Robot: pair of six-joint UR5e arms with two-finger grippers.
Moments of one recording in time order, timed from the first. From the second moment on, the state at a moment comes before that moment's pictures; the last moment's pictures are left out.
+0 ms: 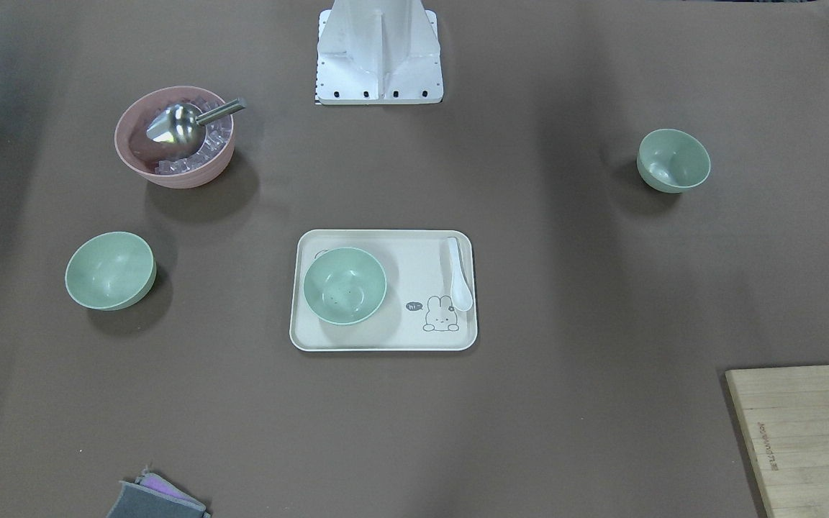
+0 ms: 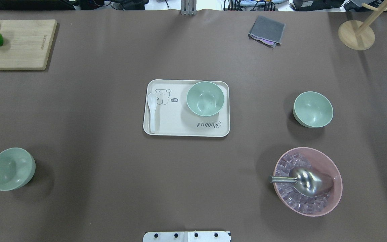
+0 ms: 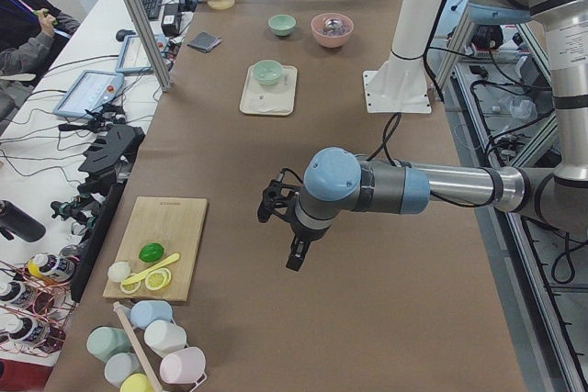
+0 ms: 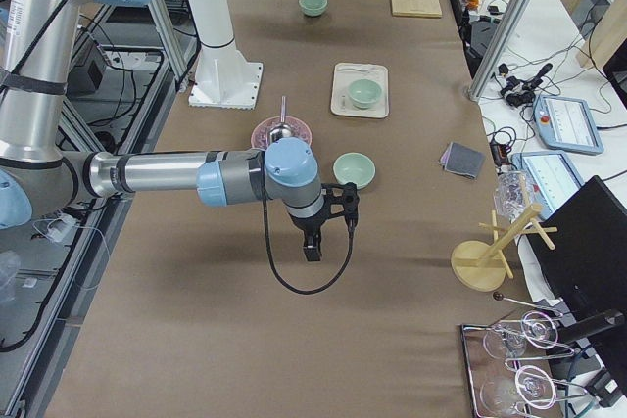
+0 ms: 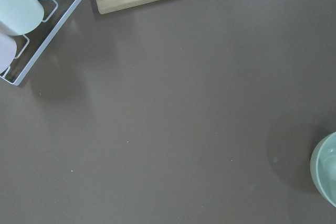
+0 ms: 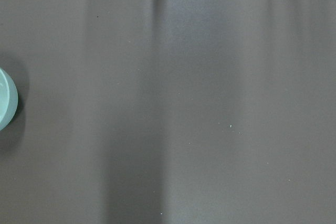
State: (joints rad) left arm -1.75 -1.27 -1.96 -1.56 -2.43 0.34; right arm 1.62 -1.86 1.95 -1.47 2.40 0.07
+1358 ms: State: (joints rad) left arm -1.74 -1.31 -1.82 -1.86 -2.58 0.12; right arm 1.57 -1.82 1.95 -1.42 2.40 0.11
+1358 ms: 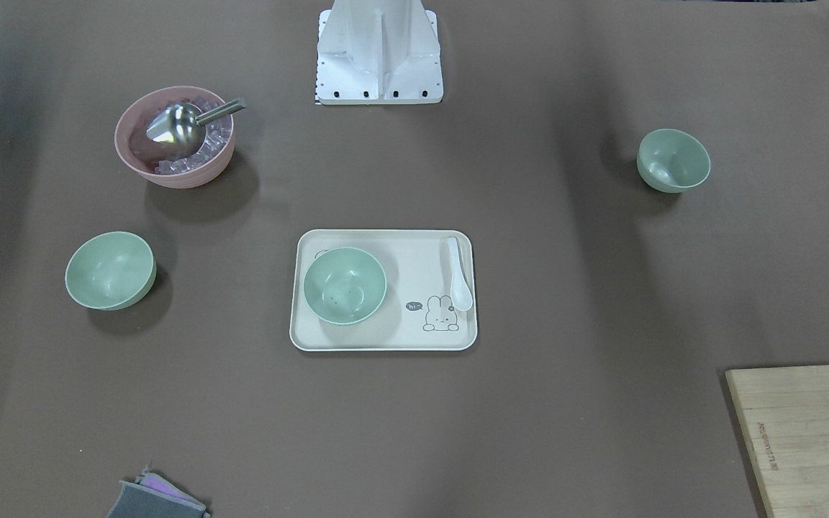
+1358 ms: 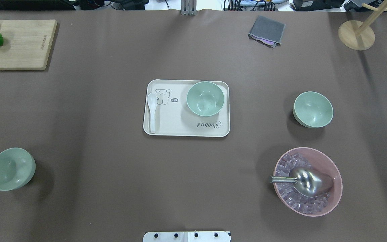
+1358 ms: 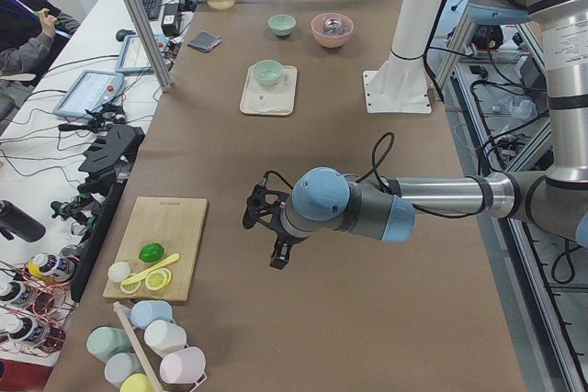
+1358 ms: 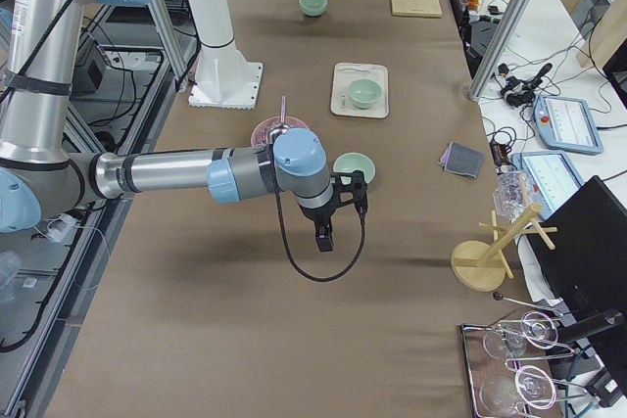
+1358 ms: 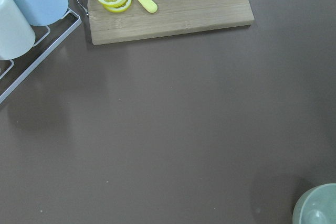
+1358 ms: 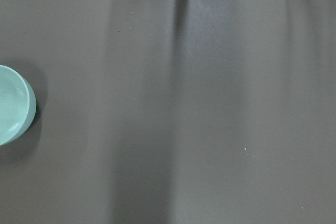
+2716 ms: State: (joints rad) left arm -1.25 -1.28 -1.89 -2.16 -2.38 -0.59; right arm 1.27 -1.76 1.96 -1.35 2.18 0.61
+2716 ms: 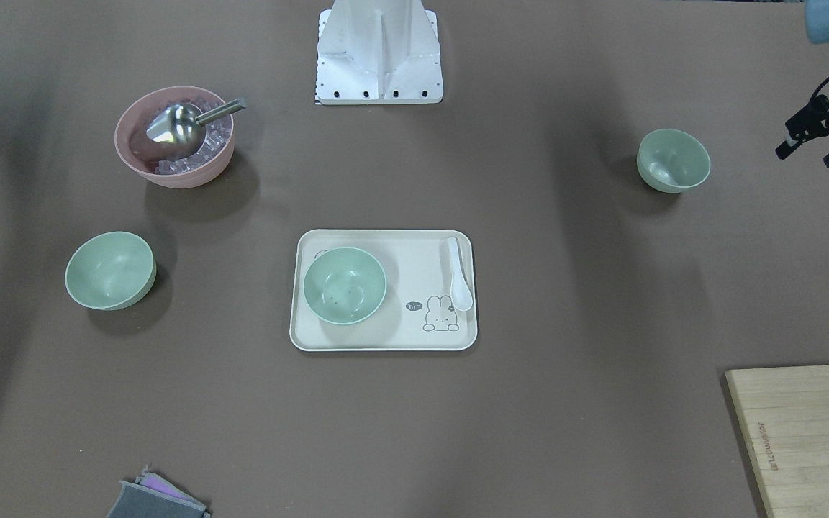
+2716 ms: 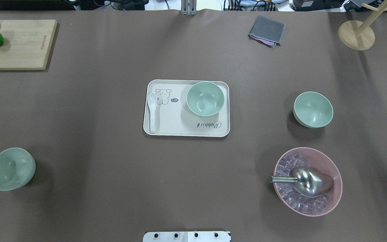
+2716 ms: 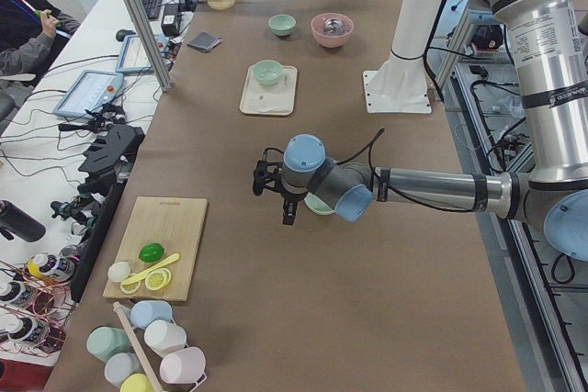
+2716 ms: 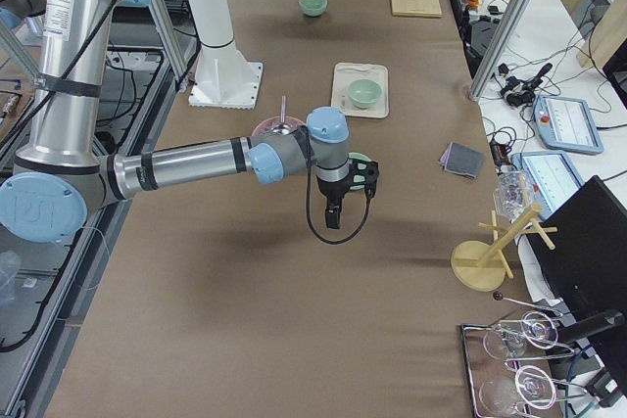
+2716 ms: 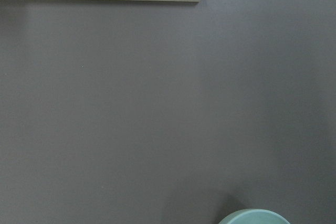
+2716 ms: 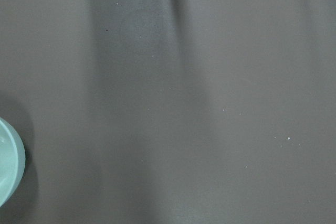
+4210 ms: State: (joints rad) left arm -0.87 -1.20 -1.87 -2.30 -2.12 -0.75; right arm 1.23 -1.76 1.96 -1.32 2.16 0.66
